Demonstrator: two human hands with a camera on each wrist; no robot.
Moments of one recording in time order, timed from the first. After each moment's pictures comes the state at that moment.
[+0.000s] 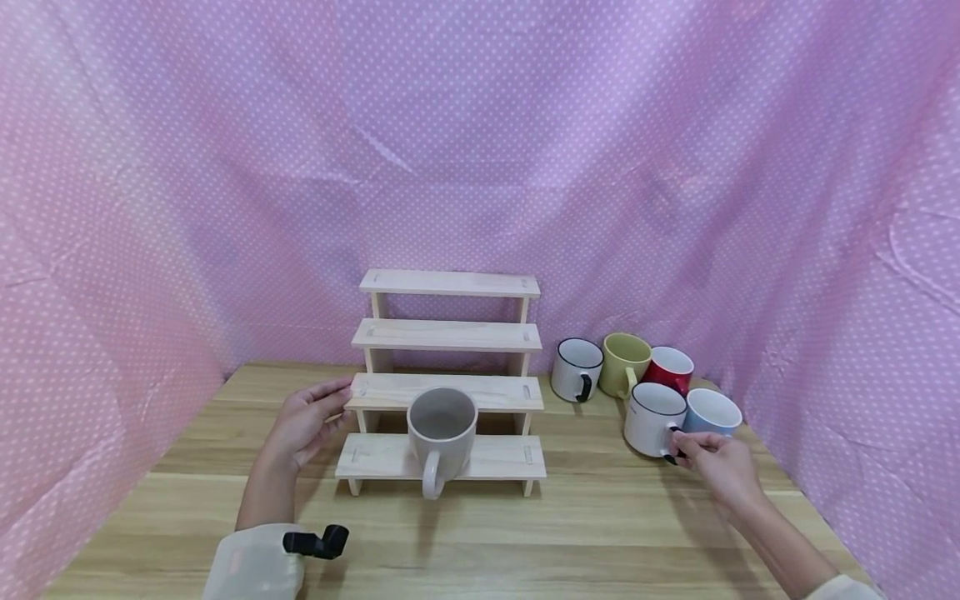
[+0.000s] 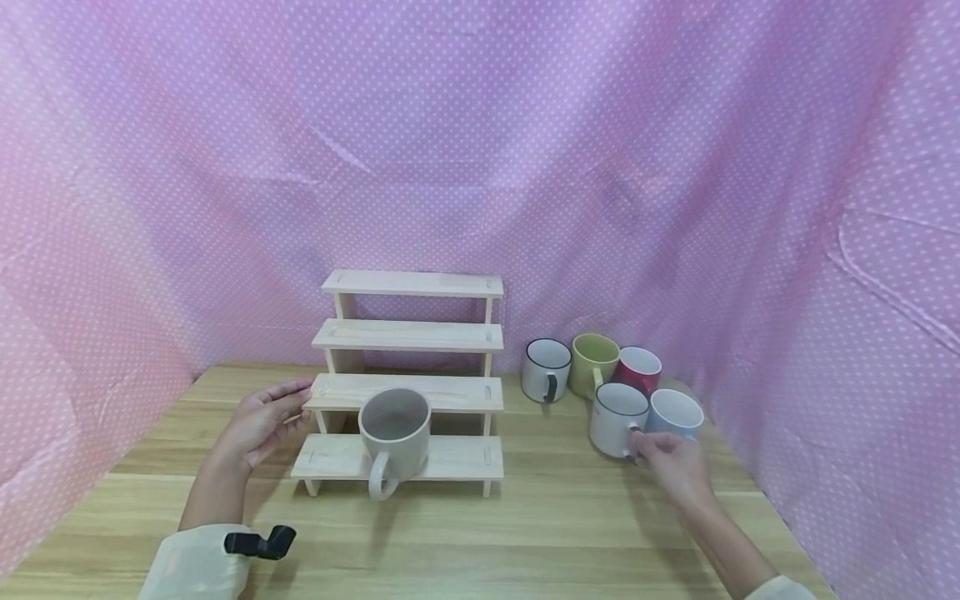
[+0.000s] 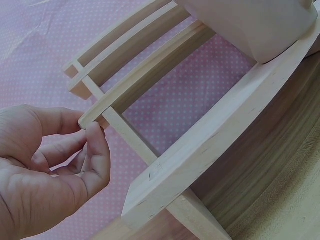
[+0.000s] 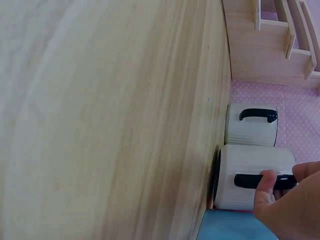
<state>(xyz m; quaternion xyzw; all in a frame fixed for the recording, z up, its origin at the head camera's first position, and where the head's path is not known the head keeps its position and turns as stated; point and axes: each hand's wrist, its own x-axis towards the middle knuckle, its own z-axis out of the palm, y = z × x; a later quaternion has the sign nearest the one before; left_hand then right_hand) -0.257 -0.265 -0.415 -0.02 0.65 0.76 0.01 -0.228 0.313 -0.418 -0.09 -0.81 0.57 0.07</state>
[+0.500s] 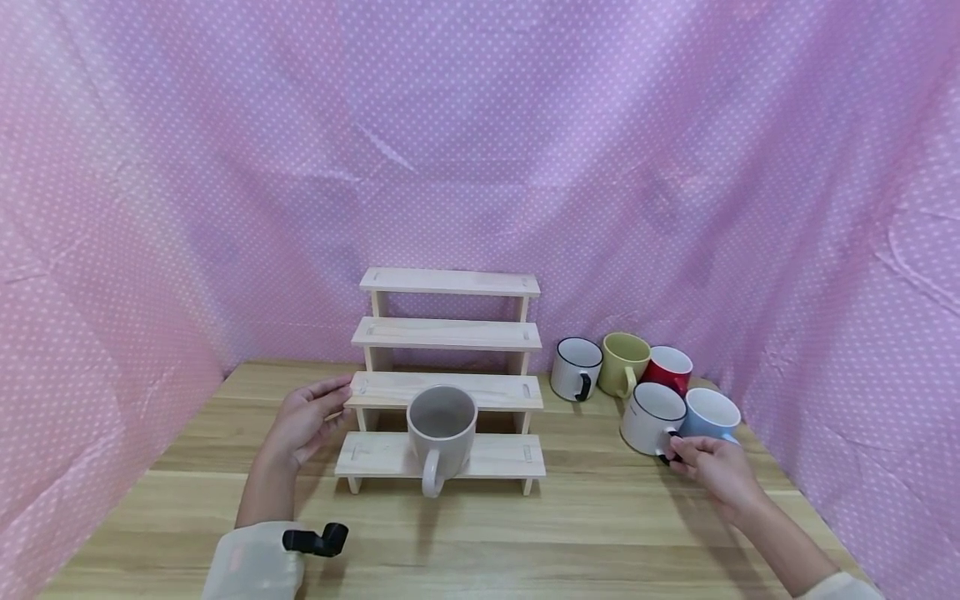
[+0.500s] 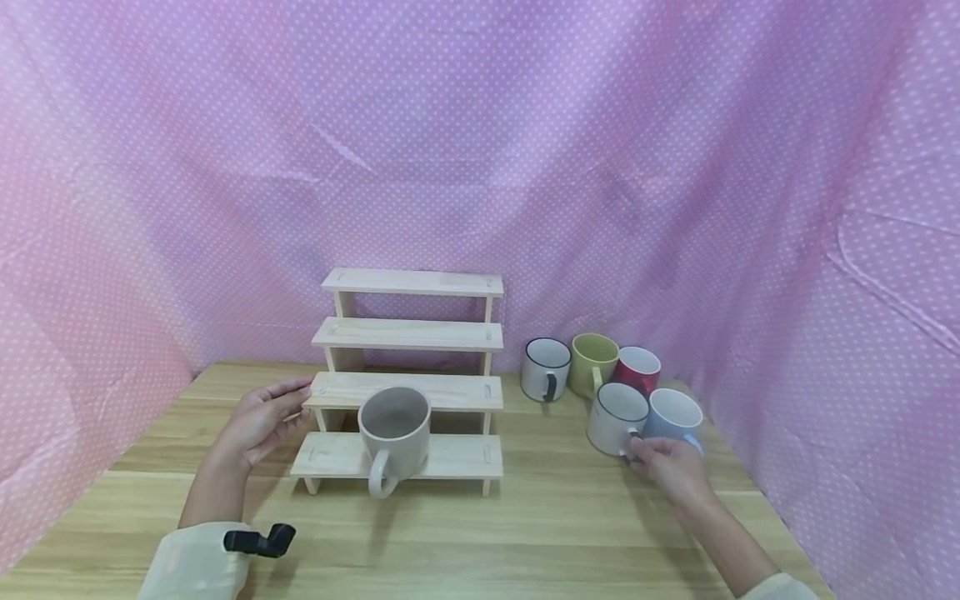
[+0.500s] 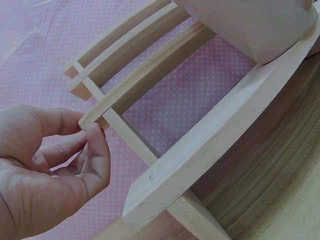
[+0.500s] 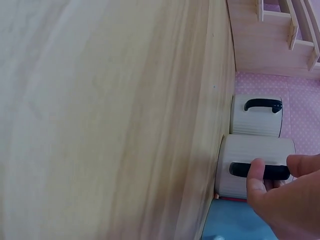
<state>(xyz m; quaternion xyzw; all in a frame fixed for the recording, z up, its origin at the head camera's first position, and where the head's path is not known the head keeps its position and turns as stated) -0.255 -0.264 -0.411 -0.02 0.64 0.77 0.01 -0.228 0.318 -0.420 -0.06 -0.79 0.60 -0.01</state>
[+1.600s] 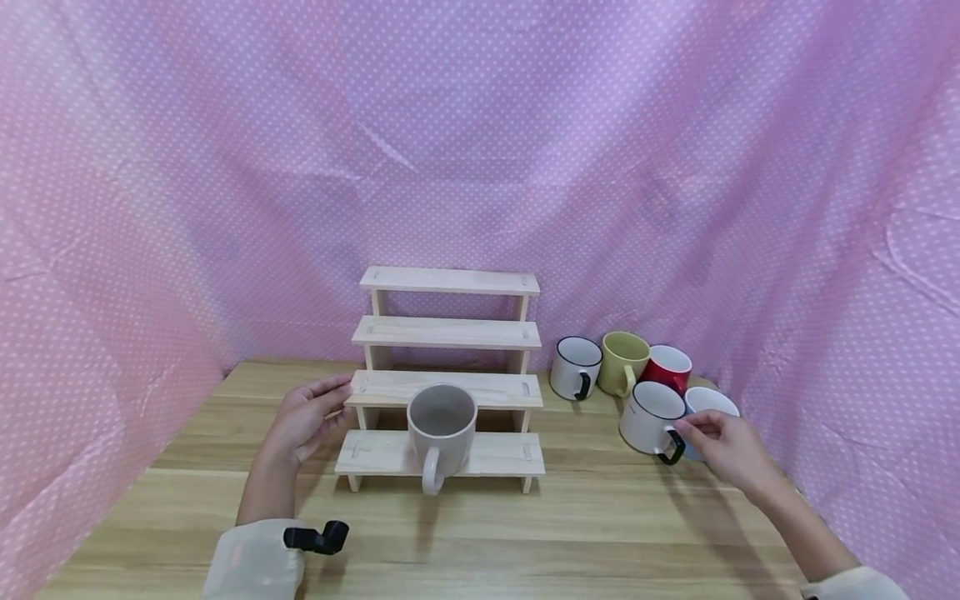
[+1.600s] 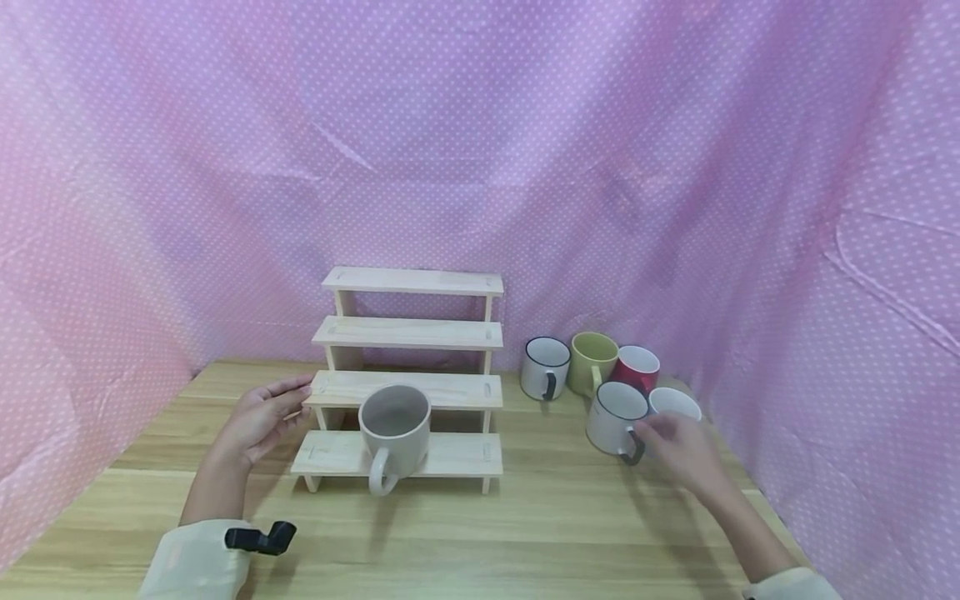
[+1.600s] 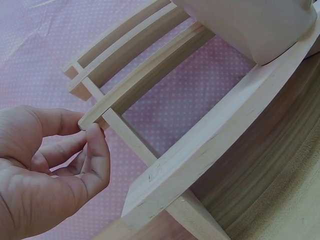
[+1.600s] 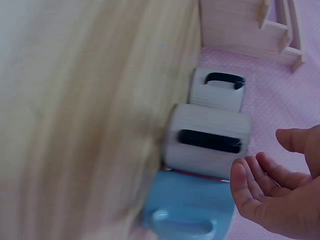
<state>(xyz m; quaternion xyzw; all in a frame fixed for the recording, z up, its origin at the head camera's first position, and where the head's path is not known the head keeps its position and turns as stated) -0.256 -0.264 -0.412 -0.02 0.64 0.77 0.01 -0.228 0.328 -0.388 0.04 -0.94 0.33 0.10</state>
